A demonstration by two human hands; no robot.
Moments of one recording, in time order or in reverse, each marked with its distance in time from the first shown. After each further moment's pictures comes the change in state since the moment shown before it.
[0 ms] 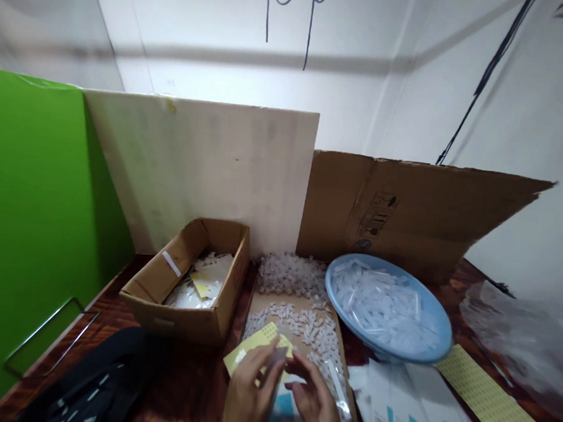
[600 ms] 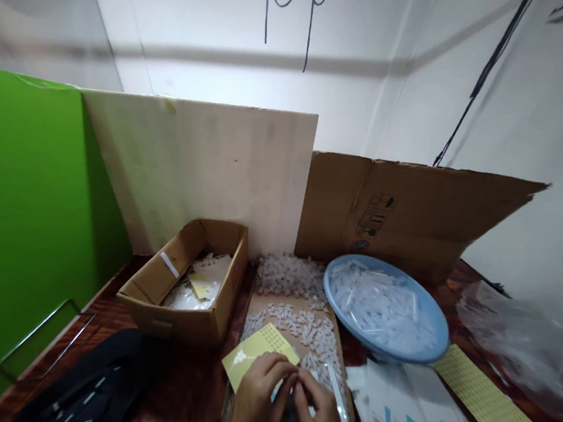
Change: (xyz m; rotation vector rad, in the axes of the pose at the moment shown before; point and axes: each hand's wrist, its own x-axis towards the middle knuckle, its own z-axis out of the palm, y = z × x) left_hand 0.003 0.013 0.009 0.280 0.036 0.520; right_hand 0.003 -0.002 -0.008 -0.389 -0.110 -0.182
